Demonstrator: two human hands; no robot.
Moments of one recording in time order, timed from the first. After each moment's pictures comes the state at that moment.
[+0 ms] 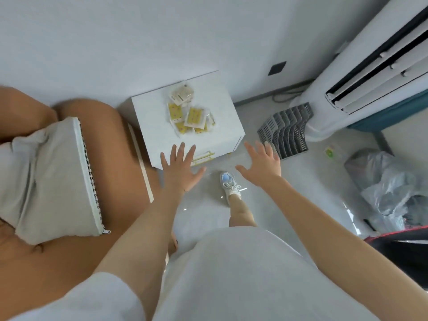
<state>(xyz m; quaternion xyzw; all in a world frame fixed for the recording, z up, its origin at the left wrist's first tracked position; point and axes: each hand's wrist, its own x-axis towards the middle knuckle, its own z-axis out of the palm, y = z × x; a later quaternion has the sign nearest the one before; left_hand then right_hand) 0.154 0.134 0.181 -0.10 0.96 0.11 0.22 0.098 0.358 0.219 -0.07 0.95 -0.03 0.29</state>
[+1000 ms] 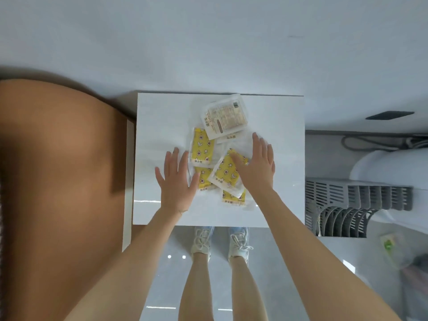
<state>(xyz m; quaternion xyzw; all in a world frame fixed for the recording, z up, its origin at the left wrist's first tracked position) -0.028 0.021 -0.093 -0.32 0.91 0.23 0.11 -0.163 0.163 -0.066 -0.04 0.92 -0.24 0.30</state>
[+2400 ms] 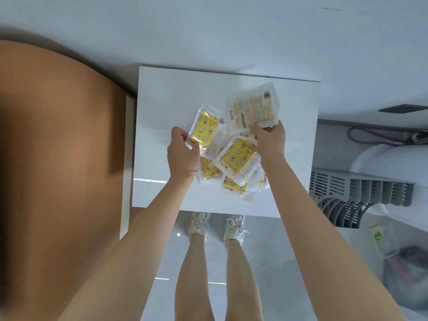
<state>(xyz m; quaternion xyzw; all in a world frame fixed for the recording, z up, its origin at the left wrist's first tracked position) -0.078 0.015 -0.059 -0.50 0.74 0.44 0.00 -0.200 0.143 -0.055 0.18 0.78 -0.51 0.31</state>
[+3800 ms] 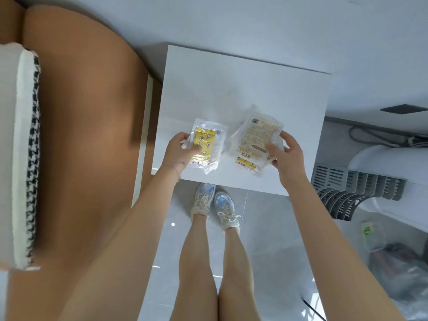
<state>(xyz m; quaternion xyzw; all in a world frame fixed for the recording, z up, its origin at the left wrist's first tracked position) 0.003 -0.003 -0.019 -0.52 0.61 0.59 0.09 -0.131 0.200 -0.014 0.16 0.73 -0.54 0.38</state>
